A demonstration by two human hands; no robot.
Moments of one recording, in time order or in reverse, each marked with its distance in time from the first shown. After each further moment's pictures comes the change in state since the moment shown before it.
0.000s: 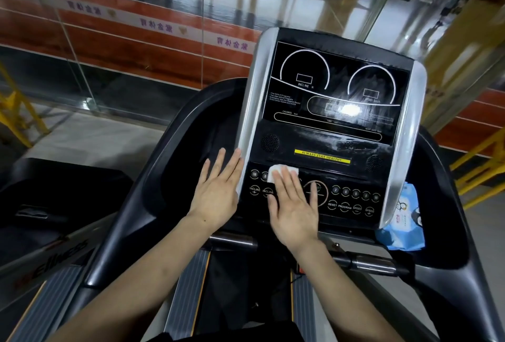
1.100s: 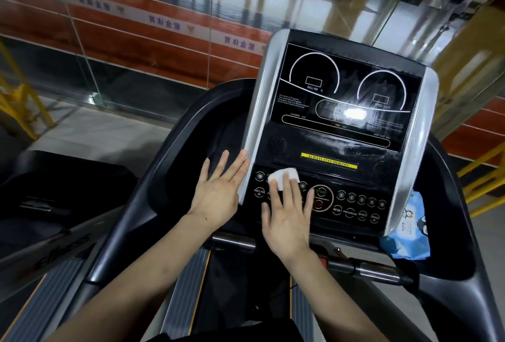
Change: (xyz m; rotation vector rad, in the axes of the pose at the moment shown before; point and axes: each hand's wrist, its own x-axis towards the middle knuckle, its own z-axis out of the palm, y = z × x) left_hand 0.002 -0.006 -0.005 0.054 -0.054 -0.006; right_hand -0.006 -0.027 0.004 -0.033 0.061 -0.026
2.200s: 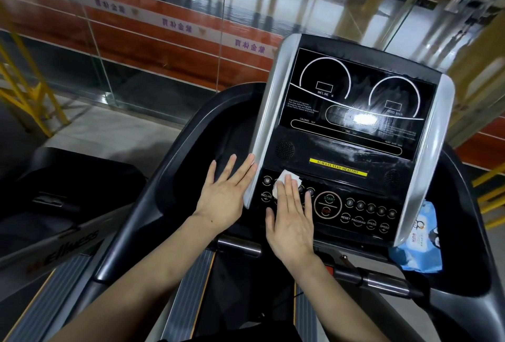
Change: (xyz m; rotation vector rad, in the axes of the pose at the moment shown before) left_hand 0.000 -0.005 0.001 0.036 -0.034 0.012; right_hand 0.003 -0.002 0.014 0.061 0.025 -0.032
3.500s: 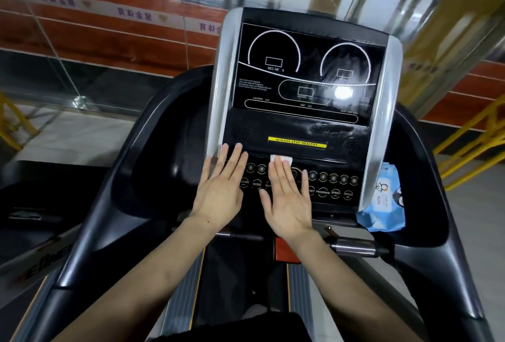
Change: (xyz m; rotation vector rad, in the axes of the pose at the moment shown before) left_hand 0.010 0.077 0.015 -0.092 0.148 0.056; right_hand -0.008 0.079 -0.016 -0.071 -0.056 -0.012
